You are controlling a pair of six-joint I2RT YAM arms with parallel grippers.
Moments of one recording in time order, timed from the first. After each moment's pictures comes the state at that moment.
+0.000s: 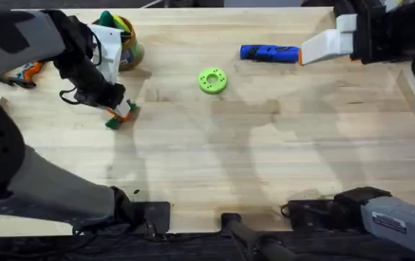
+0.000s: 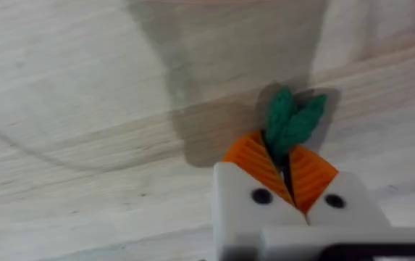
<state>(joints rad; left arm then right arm) 0.22 1.73 1.10 -0.98 0.02 0.48 0.18 1.22 1.43 -1.28 -0.06 0.07</state>
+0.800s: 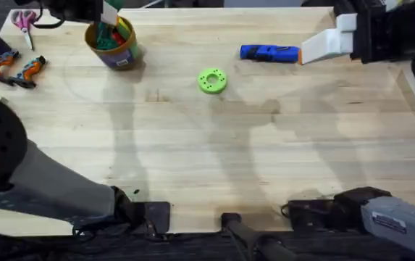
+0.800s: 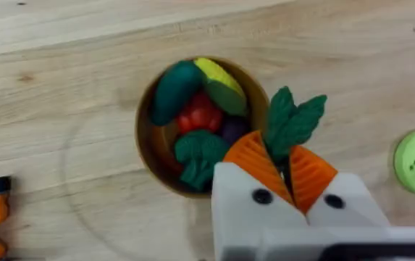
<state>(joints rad) 0.22 1.76 1.56 -0.78 0.29 0.30 0.18 1.22 1.43 -1.27 -0.06 0.07</state>
